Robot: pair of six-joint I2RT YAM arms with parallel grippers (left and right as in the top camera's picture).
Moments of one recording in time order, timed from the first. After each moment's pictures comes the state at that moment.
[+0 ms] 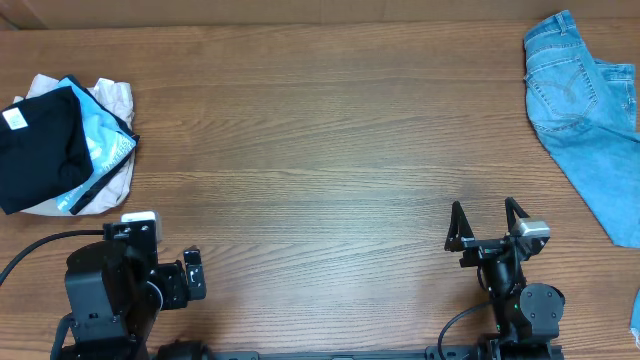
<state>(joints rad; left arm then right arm) 0.11 0.60 0.98 -1.23 0.00 -0.01 0.01 0.01 0.02 -0.03 -0.11 0.17</state>
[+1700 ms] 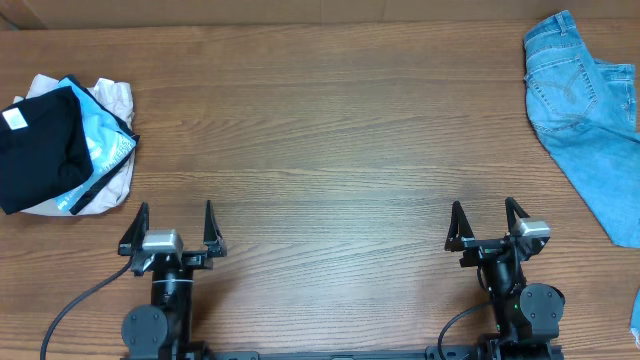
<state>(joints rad) 0.03 0.02 0.07 0.08 0.01 -0.03 0.01 0.01 0.02 -0.03 -0.11 0.17</state>
